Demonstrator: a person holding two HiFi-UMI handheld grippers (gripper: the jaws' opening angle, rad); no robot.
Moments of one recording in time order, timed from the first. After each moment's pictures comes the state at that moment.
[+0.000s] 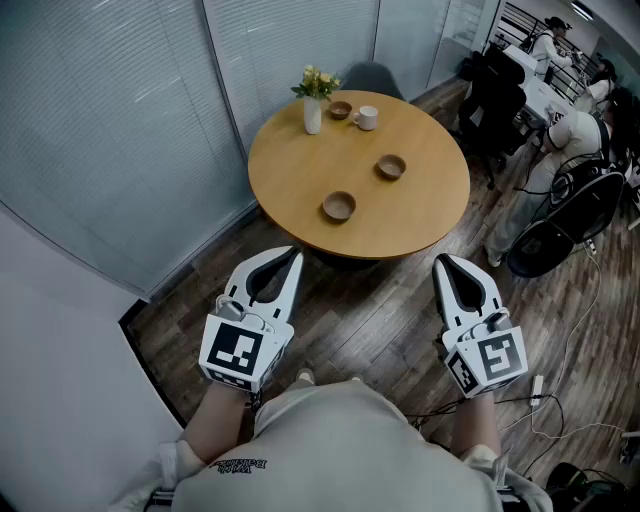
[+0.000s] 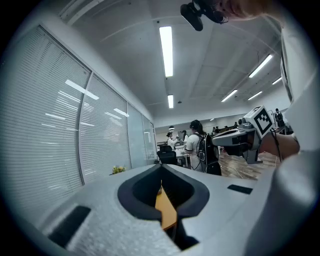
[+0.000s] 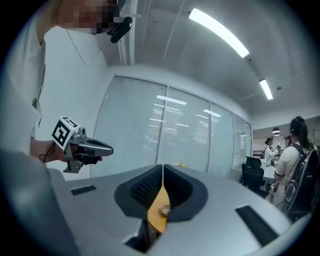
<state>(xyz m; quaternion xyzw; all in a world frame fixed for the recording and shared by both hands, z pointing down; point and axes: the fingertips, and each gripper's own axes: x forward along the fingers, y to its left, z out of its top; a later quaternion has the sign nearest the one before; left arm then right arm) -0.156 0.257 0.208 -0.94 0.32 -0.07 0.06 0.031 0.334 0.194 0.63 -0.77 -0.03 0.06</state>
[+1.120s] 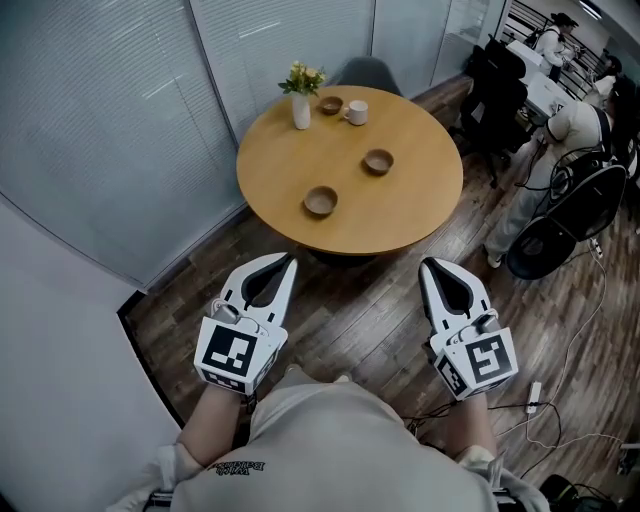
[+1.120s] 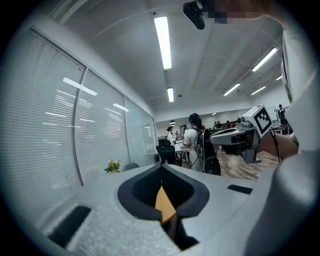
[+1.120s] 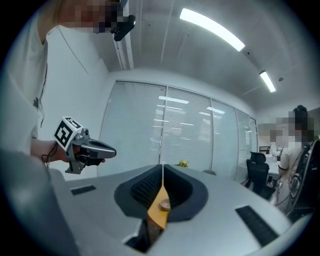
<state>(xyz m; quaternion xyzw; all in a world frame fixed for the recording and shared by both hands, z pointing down) -0.086 0.292 0.234 -0.94 0.33 -0.10 0.05 0.093 0.357 0.219 0.60 -0.80 -0.02 0.05</state>
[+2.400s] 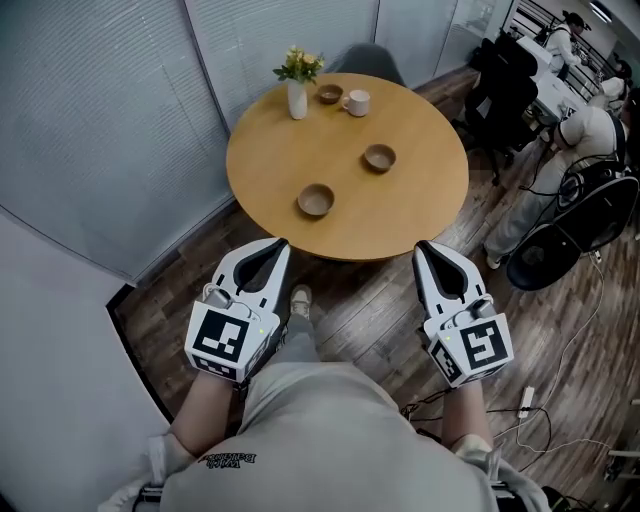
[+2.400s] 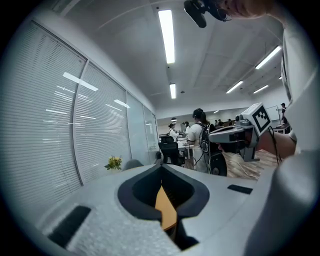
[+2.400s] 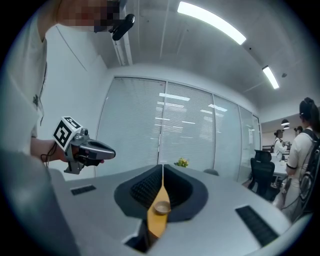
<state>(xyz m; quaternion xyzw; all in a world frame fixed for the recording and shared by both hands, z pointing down) -0.069 0.219 0.274 -0.94 0.33 -0.11 0.04 0.109 0.276 0.251 0.59 -0.81 -0.02 0.06</state>
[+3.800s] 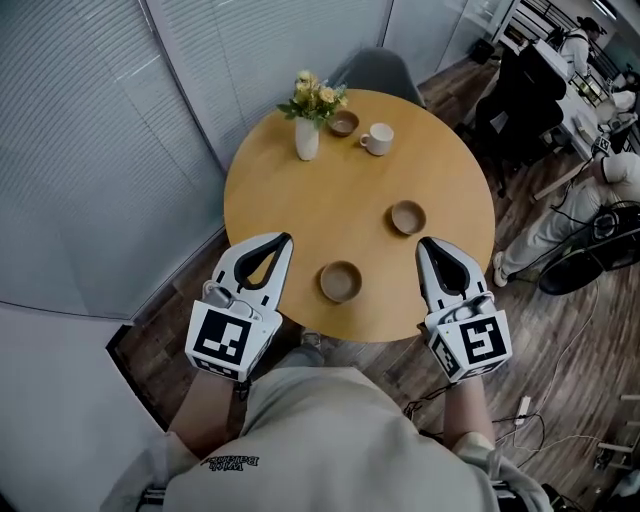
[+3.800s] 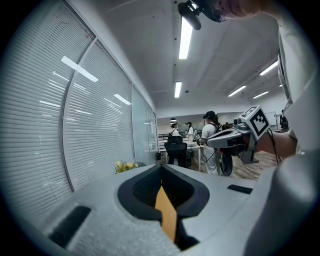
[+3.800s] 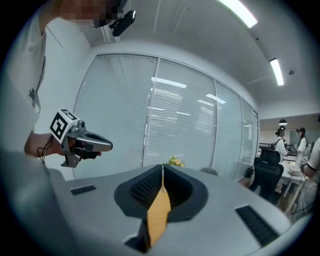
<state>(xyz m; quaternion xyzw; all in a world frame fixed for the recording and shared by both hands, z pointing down) -0.074 -0.091 0.266 -0.95 0.30 -0.11 0.03 0.103 -0.031 0.256 0.62 -0.78 0.01 0.11</state>
